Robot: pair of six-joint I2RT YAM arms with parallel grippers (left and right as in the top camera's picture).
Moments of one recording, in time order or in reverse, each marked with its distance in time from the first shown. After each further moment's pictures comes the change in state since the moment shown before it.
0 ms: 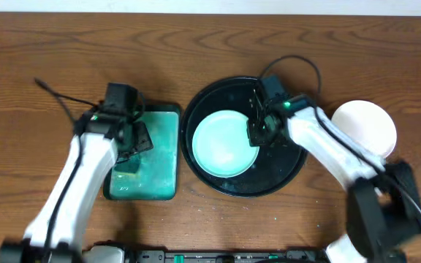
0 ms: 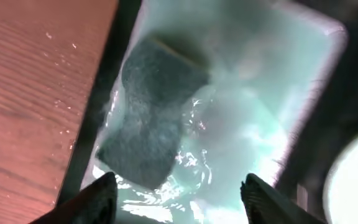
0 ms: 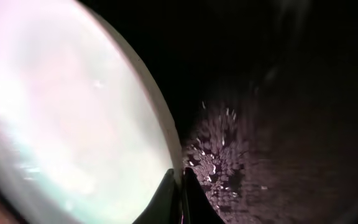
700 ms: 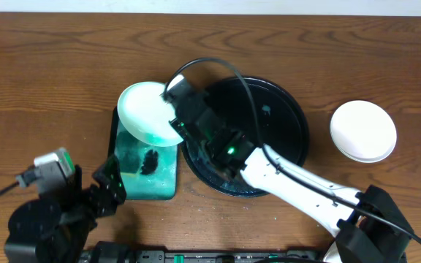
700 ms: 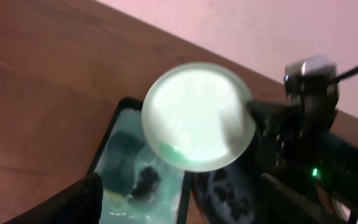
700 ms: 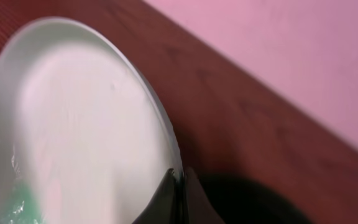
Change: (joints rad) left arm 0.000 -0.913 0.051 -0.138 0.039 0.008; right arm 0.478 -0.021 0.041 0.748 0.480 -0.362
